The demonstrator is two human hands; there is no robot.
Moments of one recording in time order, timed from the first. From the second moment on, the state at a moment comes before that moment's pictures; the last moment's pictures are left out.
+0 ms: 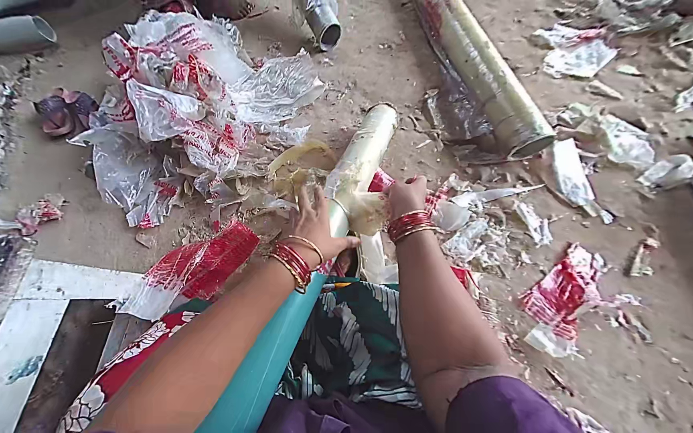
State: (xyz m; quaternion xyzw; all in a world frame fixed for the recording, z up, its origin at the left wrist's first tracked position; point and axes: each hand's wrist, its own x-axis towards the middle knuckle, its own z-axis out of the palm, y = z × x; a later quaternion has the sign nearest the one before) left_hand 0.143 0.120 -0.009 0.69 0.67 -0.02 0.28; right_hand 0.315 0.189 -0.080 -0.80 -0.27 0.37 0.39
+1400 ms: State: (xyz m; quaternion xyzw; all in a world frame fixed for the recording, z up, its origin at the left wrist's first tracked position) left_hand 0.127 0.133 -0.022 0.61 0.70 -0.10 0.34; right_hand 0.259 0.108 -0.022 -0.71 -0.50 0.37 0.34
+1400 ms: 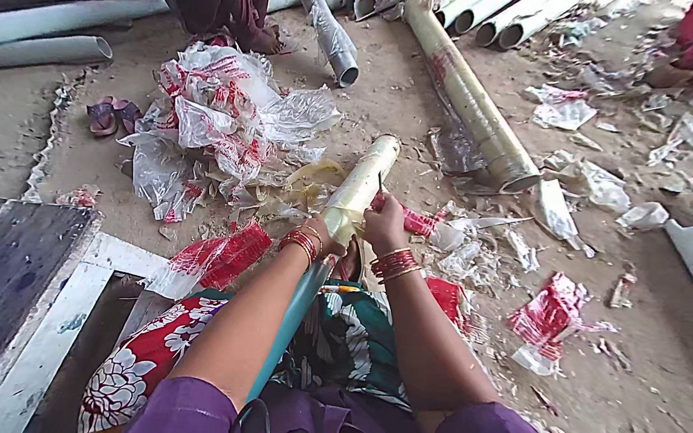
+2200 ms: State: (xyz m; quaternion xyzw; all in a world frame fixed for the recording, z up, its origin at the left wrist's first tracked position) left_hand 0.020 0.040 -0.065 0.35 0.52 0.29 0.72; right_hand 0.300 0.164 -0.066 -0.46 -0.51 0.57 0.45
